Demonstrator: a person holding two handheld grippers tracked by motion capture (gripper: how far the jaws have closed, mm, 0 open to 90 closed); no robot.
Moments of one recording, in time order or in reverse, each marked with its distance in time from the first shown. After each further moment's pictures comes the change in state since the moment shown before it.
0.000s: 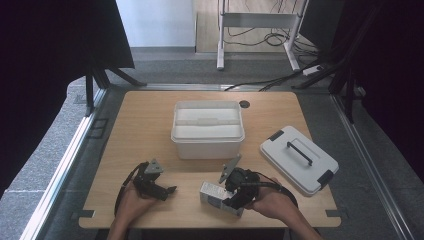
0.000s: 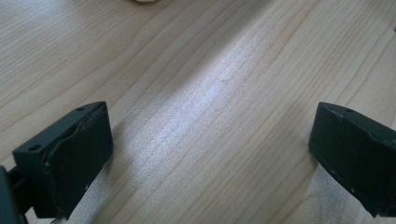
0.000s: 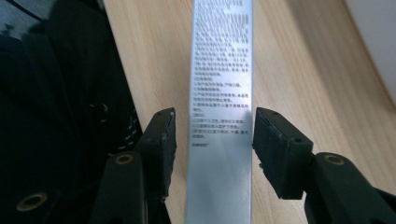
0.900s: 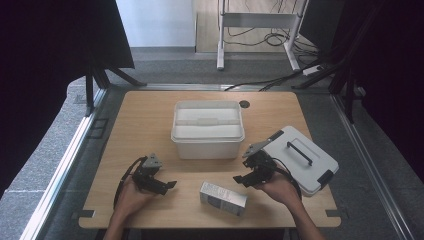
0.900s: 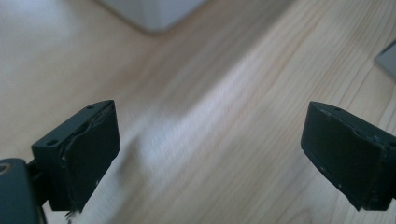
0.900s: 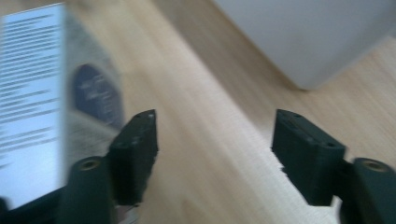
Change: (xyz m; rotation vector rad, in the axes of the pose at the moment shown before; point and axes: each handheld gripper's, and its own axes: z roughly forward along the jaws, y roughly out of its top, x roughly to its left) left arm 0.009 0.022 -0.011 -0.032 -0.030 -0.004; right arm -0.082 -0.053 0.025 -0.235 -0.117 0.263
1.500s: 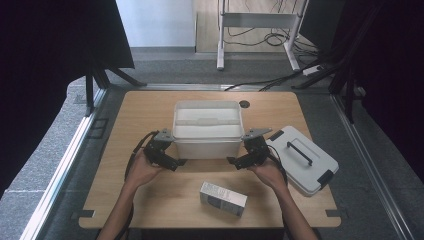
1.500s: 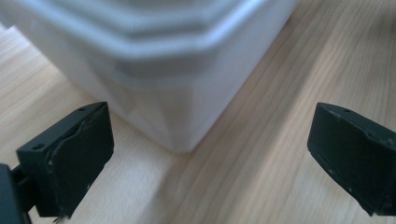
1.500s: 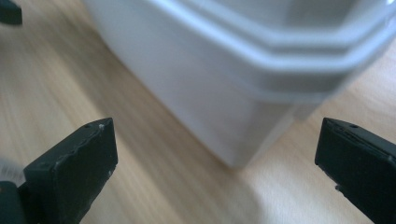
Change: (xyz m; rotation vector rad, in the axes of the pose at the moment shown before) left arm 0.025 0.078 0.014 -0.006 -0.040 0.080; right arm -0.043 0.020 0.036 -0.220 -0.081 0.073
